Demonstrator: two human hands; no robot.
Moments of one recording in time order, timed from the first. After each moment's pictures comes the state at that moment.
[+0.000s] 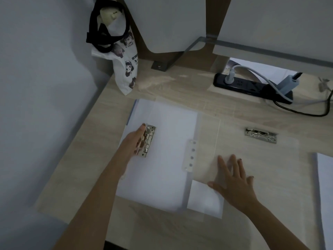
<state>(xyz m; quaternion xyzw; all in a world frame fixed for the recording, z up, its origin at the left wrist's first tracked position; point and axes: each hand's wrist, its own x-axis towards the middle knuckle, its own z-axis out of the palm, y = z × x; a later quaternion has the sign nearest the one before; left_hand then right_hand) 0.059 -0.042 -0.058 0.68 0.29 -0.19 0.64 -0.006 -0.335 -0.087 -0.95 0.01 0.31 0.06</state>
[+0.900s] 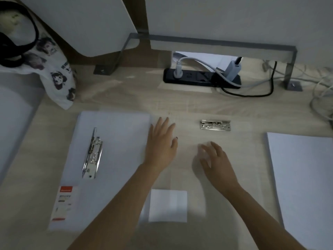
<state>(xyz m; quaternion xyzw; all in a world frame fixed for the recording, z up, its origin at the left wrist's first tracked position) 0.097 -0.233 -0.094 0.96 -0.14 -0.09 0.23 0.021 -0.399 -0.083 -0.95 0.11 0.16 0.25</state>
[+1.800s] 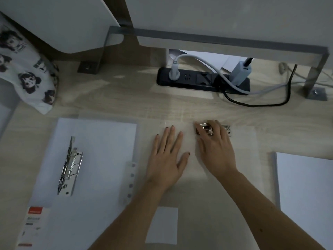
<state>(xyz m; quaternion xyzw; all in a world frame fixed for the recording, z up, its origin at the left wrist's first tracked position) 0.104 -0.285 -0.154 0.98 -0.16 -0.04 0.08 0.119 -0.442 -0.121 -0.99 0.00 0.01 0.12</state>
